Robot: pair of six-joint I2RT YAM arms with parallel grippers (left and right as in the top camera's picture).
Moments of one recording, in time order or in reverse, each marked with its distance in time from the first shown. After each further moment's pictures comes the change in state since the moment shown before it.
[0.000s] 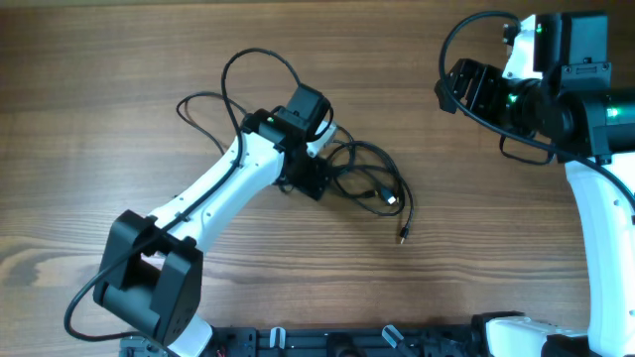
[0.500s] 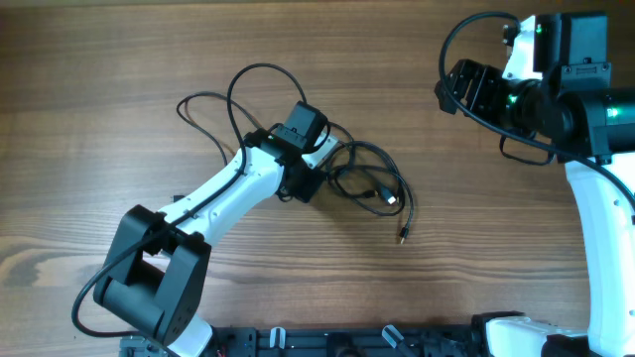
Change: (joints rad) left arm 0.000 0.001 -0.155 0.205 -0.011 0.086; right arm 0.000 0.000 0.000 -0.005 0.000 0.000
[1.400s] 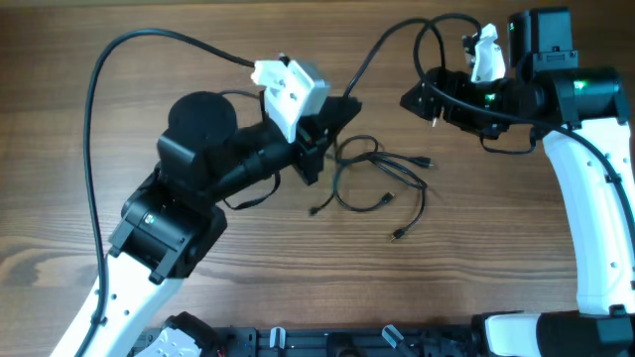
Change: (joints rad) left arm -0.017 -0.630 0.124 0.444 0.450 -0.245; right arm 0.000 0.102 -0.045 0.003 -0.296 -0.077
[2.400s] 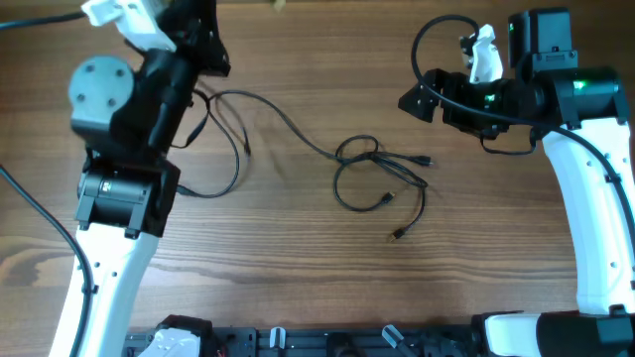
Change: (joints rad) left arm 0.372 0.060 -0.001 0.329 -0.309 -0.266; right arm 0.001 0.000 -0.001 -0.003 -0.024 -0.021
